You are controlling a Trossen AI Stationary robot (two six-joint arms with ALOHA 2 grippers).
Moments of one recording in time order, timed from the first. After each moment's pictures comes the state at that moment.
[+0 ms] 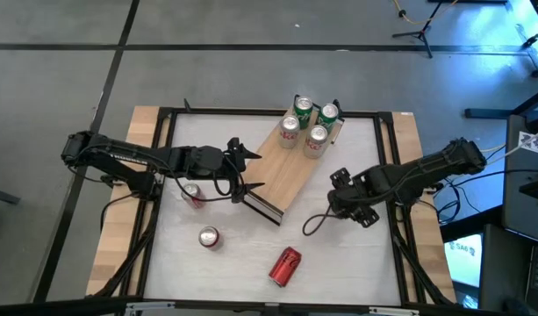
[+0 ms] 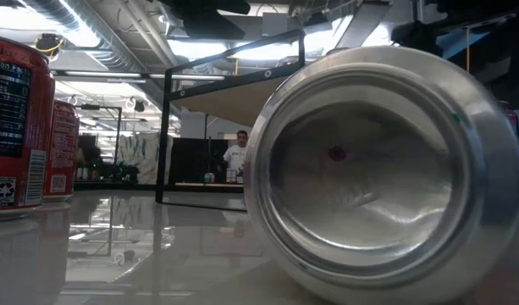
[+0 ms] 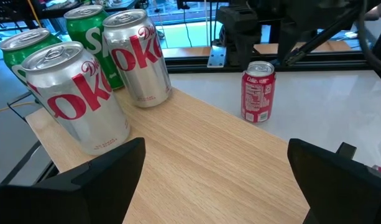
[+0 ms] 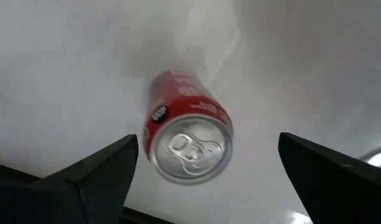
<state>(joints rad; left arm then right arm) -0.07 1.26 0.95 -0.07 -0.27 0.01 0.33 1.38 1.20 -1.30 0.10 -0.27</state>
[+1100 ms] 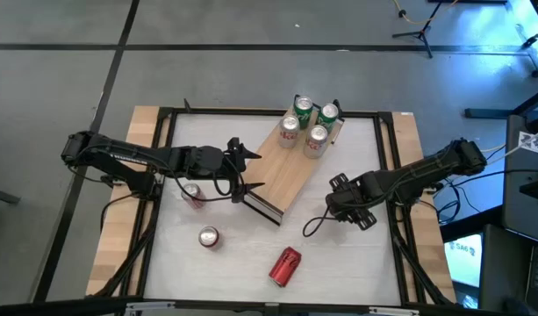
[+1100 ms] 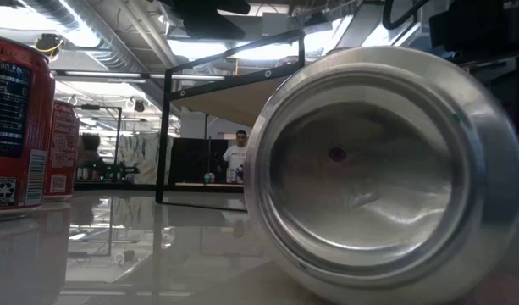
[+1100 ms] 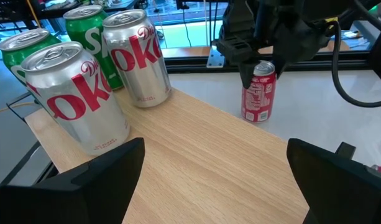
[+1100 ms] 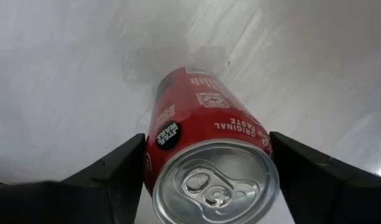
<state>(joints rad) -0.07 1.26 0.95 -0.07 -0.27 0.01 0.32 1.38 1.01 -1.14 0.06 -0.27</state>
